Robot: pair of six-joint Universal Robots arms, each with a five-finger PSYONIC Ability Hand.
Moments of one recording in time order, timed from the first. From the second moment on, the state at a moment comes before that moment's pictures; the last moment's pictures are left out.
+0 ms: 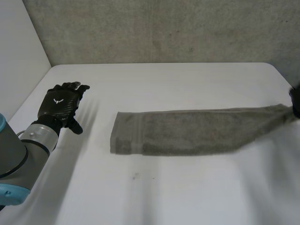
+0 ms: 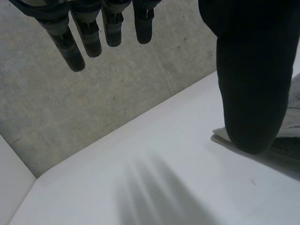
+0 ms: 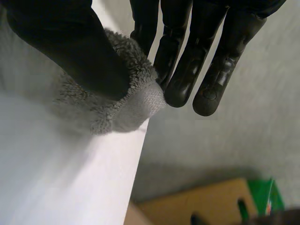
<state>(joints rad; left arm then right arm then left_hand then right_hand) 4.50 -1.81 -1.89 3.62 -1.41 3.36 1.53 -1.14 1.60 -0.36 1.59 2.33 0.17 0.17 0.17 0.17 0.03 0.95 1.18 1.18 1.19 0.97</state>
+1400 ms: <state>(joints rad) 4.15 -2.10 -1.60 3.63 -1.53 3.35 1.92 -1.13 1.74 -0.33 1.45 2.73 0.18 0.18 0.18 0.18 0.03 0.36 0.41 0.42 0.42 0.23</state>
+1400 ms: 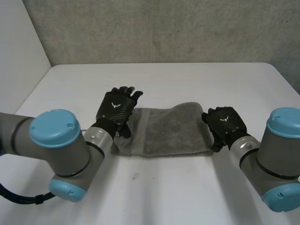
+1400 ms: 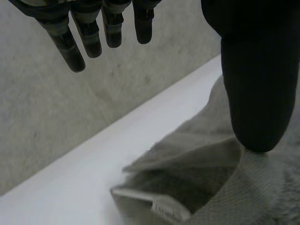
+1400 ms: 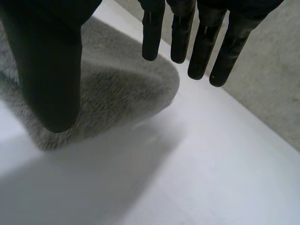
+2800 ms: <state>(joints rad) 4.18 -1.92 -1.69 3.62 -1.69 3.37 2.32 -1.07 1.51 -0.30 1.40 2.43 0.17 0.17 0.17 0.17 0.03 0.21 0.22 0.21 0.23 0.06</state>
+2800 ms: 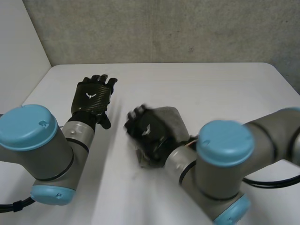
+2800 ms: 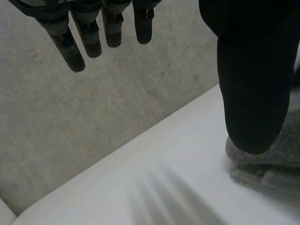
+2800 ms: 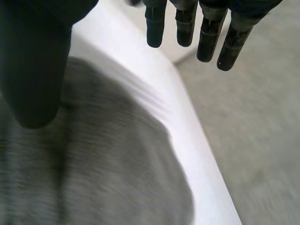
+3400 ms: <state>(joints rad) 4.00 -2.25 -1.39 3.40 -1.69 3.06 1.98 -0.93 1.39 -0.12 1.23 3.20 0.18 0.18 0.18 0.18 0.03 0.21 0.22 0.21 0.23 0.06</state>
